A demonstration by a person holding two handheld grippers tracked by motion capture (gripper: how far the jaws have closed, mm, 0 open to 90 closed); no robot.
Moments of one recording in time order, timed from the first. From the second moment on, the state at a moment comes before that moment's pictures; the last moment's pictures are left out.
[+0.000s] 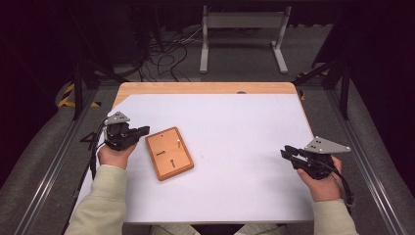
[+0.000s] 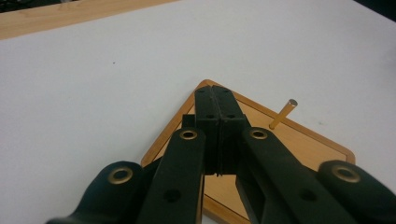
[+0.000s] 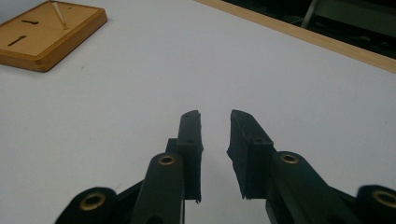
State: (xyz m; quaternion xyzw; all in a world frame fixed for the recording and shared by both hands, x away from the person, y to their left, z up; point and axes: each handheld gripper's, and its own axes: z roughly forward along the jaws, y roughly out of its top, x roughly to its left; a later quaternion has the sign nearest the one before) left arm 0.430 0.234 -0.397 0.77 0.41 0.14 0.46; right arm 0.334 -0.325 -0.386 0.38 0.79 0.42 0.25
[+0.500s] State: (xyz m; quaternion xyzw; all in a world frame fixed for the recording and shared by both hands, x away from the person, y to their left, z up) left arm 0.466 0.238 -0.437 0.78 0.47 0.12 0.39; right arm 0.328 -0.327 -0.388 0.38 0.79 0.42 0.25
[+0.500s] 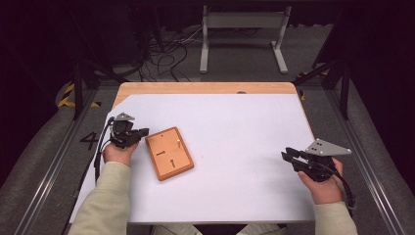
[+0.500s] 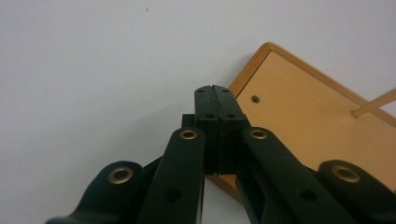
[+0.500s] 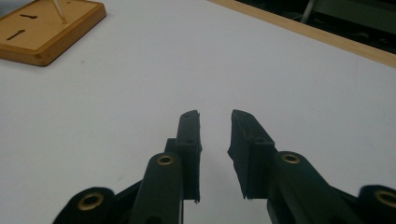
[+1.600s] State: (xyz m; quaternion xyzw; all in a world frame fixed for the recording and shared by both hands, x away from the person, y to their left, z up) left arm 0.467 0.241 -0.454 0.83 0.45 0.02 0.34; right arm 0.327 -0.330 -0.388 0.38 0.79 0.42 0.24
